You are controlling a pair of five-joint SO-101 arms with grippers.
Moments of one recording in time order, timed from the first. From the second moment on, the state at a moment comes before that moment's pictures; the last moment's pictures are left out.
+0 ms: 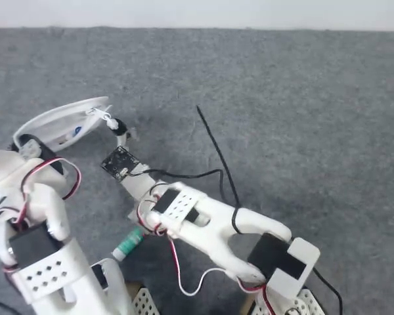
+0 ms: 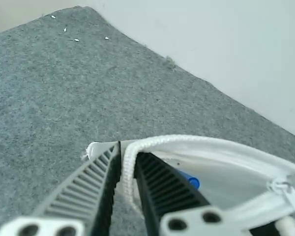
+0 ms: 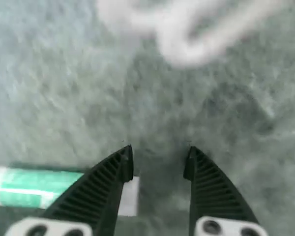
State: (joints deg) left arm -34.4 -65.5 48.6 56.2 18.5; right arm -58.7 10.0 29.2 36.3 -3.5
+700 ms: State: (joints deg) left arm -35.4 -65.5 48.6 56.2 18.6; right arm -60.9 -6.5 28.3 59.0 19.6
